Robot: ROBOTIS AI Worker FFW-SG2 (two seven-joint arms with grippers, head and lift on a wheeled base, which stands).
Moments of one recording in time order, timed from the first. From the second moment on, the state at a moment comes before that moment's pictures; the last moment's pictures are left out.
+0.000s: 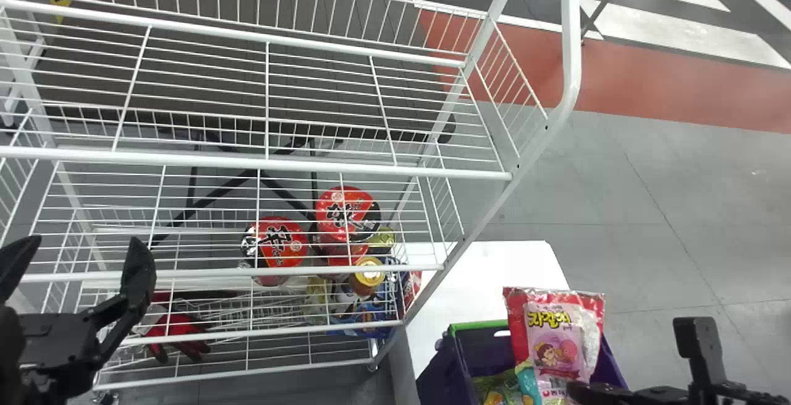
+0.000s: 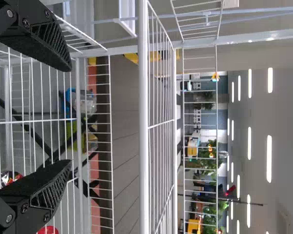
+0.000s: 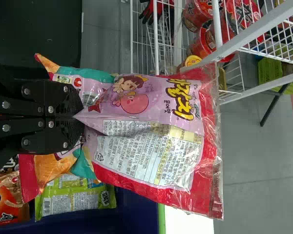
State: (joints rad) left arm 0.58 0.20 -0.25 -2.04 0.05 0.05 0.26; right arm 0.40 -0.11 -0.78 -1.81 0.49 0.81 1.24
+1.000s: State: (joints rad) left arm 0.58 0.20 -0.25 -2.04 0.05 0.05 0.26; right arm 0.40 -0.11 -0.80 -1.83 0.49 0.81 1.25
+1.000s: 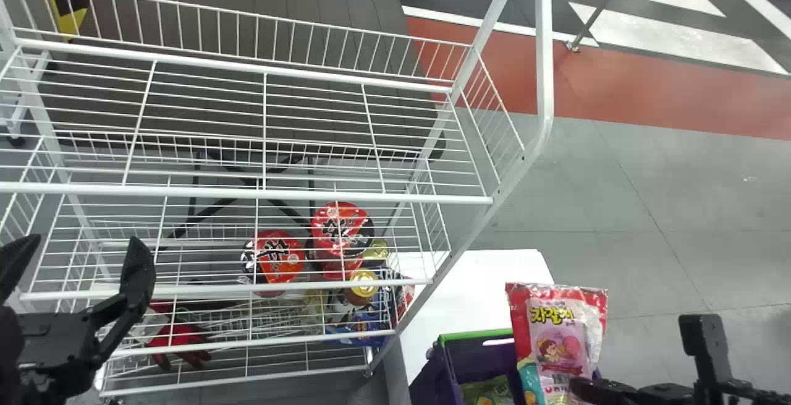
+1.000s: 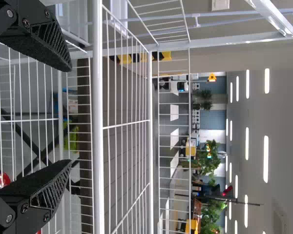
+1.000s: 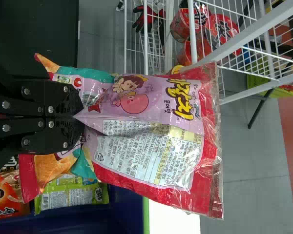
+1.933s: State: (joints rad) left arm 0.58 0.20 -0.24 -2.05 0.06 0.05 0.26; right arm 0.40 -0.10 -0.80 -1.88 0.49 0.81 1.30
